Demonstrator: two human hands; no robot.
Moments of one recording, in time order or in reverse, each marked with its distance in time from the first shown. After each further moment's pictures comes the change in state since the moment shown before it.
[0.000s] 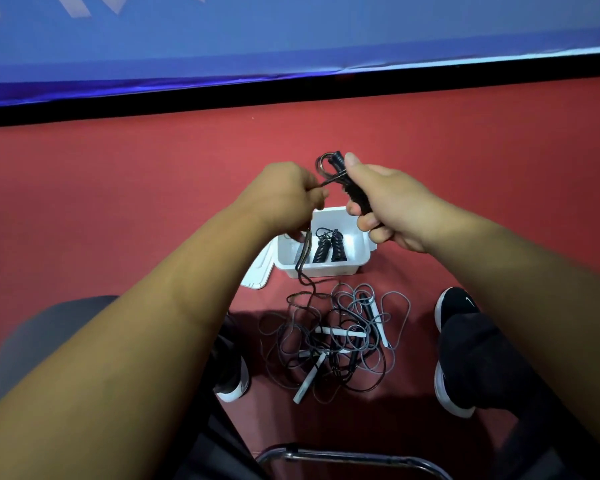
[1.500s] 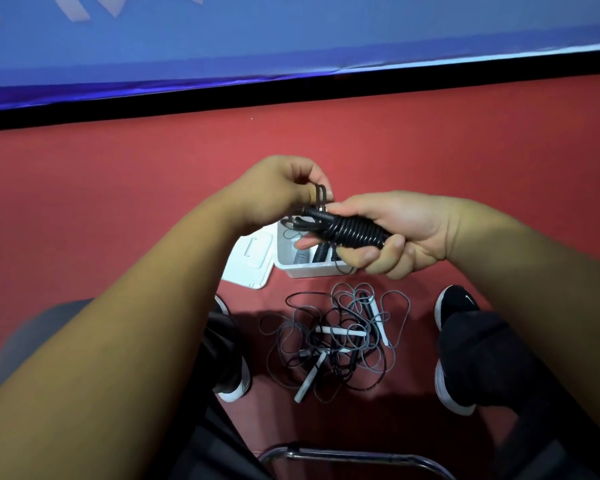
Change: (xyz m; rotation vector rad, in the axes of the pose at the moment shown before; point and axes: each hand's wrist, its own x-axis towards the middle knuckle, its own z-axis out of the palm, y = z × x) left_hand 0.000 -0.012 -0.011 -0.335 -0.092 0.213; right_hand -0.027 -0.010 -0.012 0.083 -0.810 0.459
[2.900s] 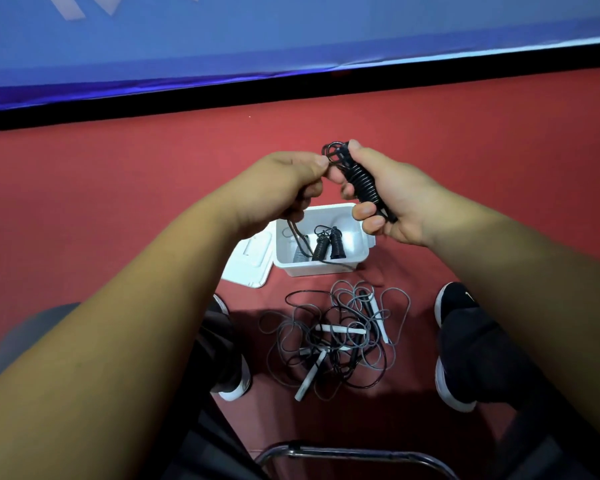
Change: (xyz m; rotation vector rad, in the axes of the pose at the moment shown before) left_hand 0.005 0.004 0.008 -0.293 -0.063 -0.073; right_hand 0.023 -0.008 -0.015 0.192 0.665 -0.449
